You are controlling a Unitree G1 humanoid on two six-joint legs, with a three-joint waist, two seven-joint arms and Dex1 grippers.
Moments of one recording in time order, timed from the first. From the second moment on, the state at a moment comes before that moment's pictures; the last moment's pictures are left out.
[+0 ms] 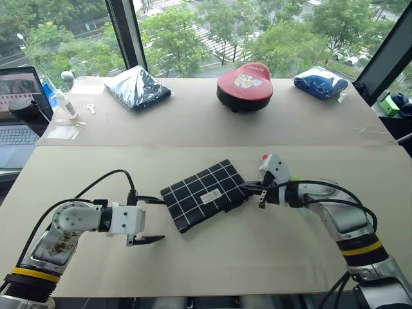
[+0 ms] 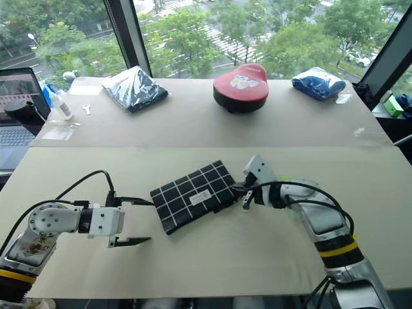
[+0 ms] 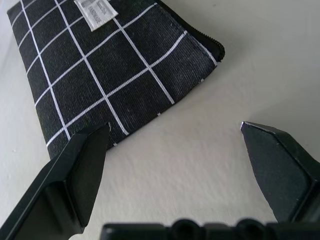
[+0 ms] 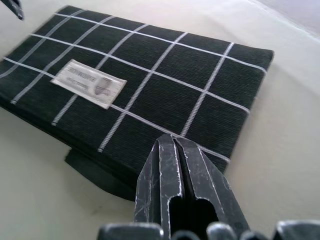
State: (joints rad) left arm -0.07 0.84 -0.08 -0.07 -0.10 -0.32 -1.18; right arm -0.42 -0.63 0.19 -0.06 0.27 0.55 0.87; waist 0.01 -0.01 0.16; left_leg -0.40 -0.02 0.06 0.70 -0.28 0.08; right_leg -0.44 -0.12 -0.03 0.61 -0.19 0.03
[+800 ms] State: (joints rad) left arm -0.20 0.79 -0.18 -0.13 0.04 -0.27 -1.06; right arm -0.51 -0.57 0.30 0.07 0.06 0.42 0.86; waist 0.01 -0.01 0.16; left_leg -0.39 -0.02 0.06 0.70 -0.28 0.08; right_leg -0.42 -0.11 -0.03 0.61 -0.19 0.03
